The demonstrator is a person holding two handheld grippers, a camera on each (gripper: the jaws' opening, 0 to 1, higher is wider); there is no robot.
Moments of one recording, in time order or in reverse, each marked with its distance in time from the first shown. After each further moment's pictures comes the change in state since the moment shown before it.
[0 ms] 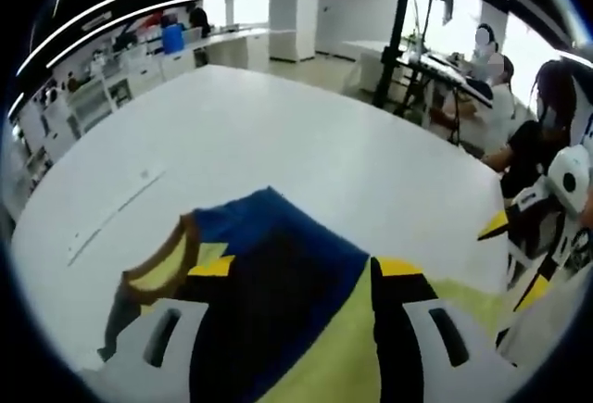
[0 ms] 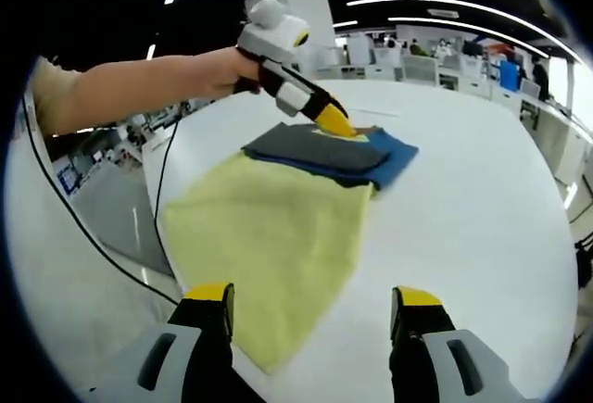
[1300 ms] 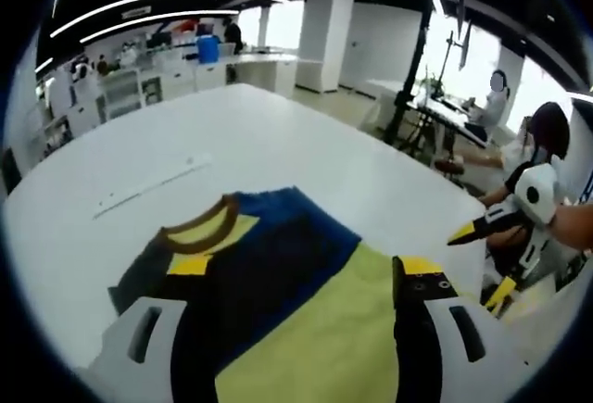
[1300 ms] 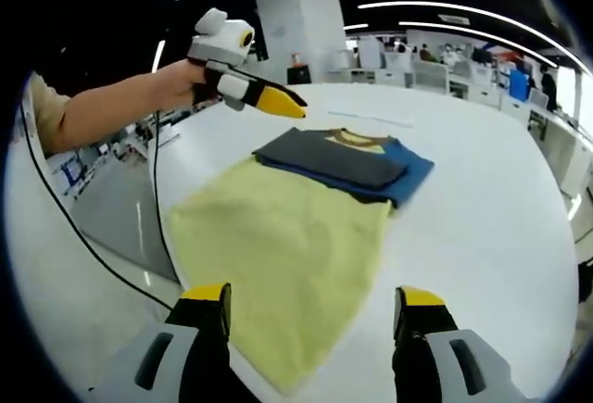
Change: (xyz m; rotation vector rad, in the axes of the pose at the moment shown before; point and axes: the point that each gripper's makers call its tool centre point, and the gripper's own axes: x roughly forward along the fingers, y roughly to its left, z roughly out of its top) left arm -0.086 0.012 -0.023 -0.152 -0.151 0.050; right arm 0.010 0.015 0.017 -0.040 -0.004 0.023
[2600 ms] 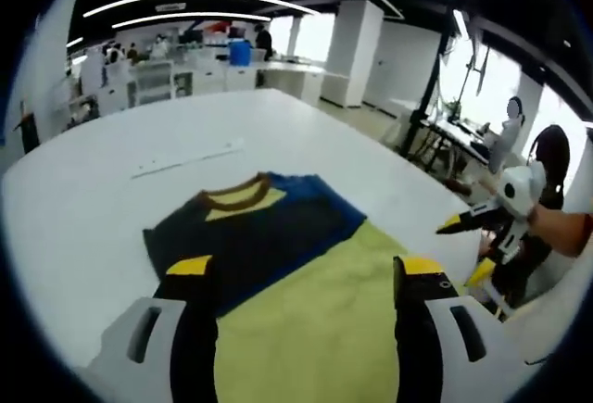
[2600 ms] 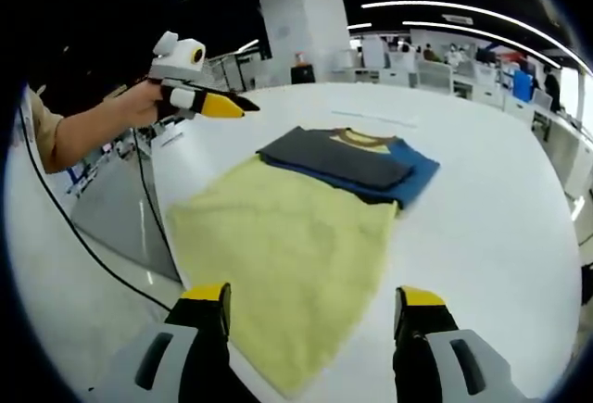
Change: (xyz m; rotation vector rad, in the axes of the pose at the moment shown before) left arm -0.073 0.010 -0.041 -0.117 -0.056 0.080; right arm 0.003 0.004 0.001 -0.006 0.003 0.015
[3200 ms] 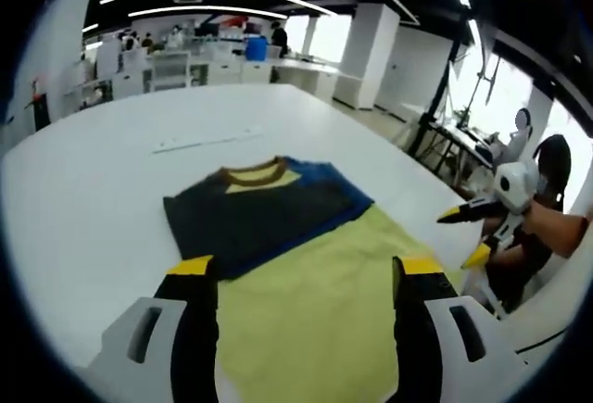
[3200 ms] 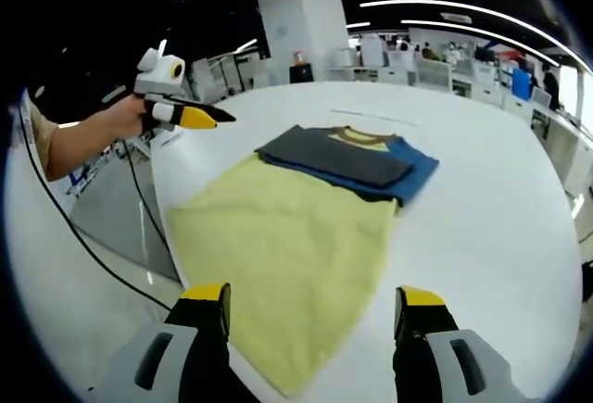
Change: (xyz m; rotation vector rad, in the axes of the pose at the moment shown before) left arm -0.031 0.012 -0.030 -0.066 0.006 0.039; right arm 0.000 -0.001 -0.002 0.009 0.004 -0.003
